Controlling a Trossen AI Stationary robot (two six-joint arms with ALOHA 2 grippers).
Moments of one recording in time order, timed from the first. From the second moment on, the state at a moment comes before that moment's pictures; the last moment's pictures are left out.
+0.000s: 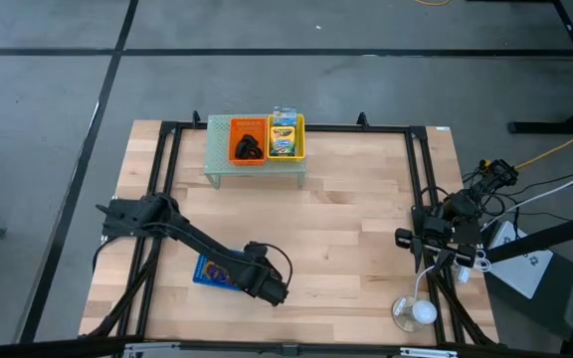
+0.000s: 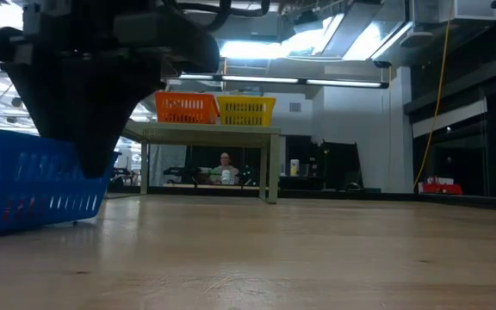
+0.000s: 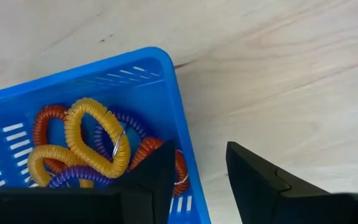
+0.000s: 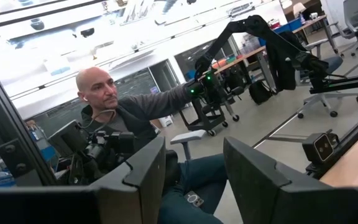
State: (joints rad) left arm -0.48 2.04 1.64 -1.20 -0.09 -1.66; right arm 0.64 0.00 0.02 0.22 -0.43 0.56
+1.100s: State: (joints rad) left arm -0.68 2.04 1.88 -1.57 -0.24 -1.29; right arm 0.64 0.00 0.02 0.22 -0.15 0.45
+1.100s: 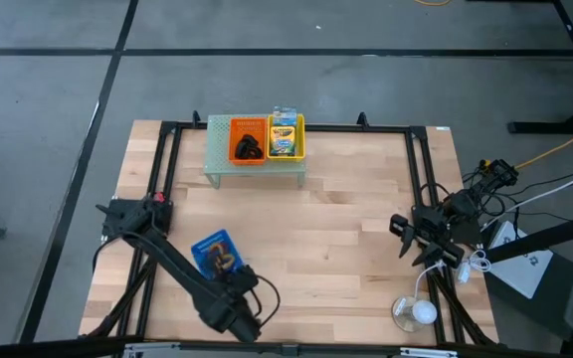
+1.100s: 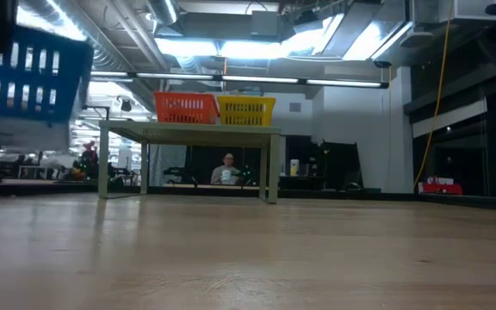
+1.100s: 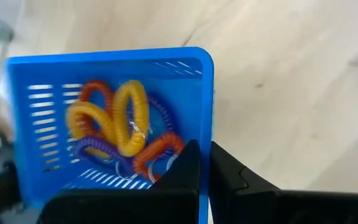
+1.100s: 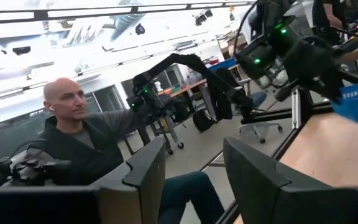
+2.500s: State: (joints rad) left arm -0.83 1.44 1.57 -1.57 -0.48 -0.97; right arm 0.64 0.00 0.02 0.26 0.07 0.35
